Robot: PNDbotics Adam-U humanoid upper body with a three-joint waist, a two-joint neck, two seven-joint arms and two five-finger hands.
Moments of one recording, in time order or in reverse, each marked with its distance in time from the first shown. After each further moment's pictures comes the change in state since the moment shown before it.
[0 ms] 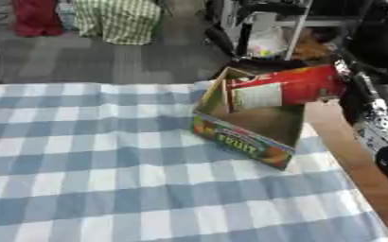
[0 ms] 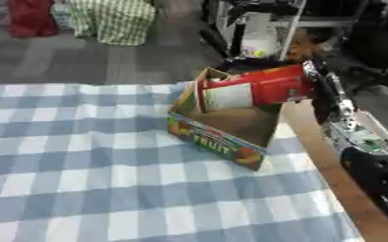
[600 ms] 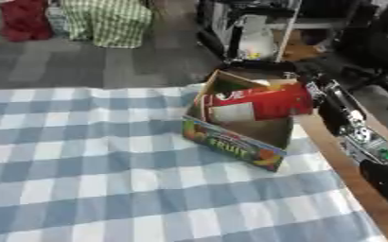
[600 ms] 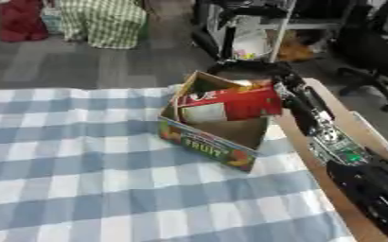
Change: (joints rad) left arm 0.000 0.000 -0.005 -0.002 0.000 0.001 -0.006; right arm -0.031 0.020 0.043 -0.012 0.267 -0.089 0.254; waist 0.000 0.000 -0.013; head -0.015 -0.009
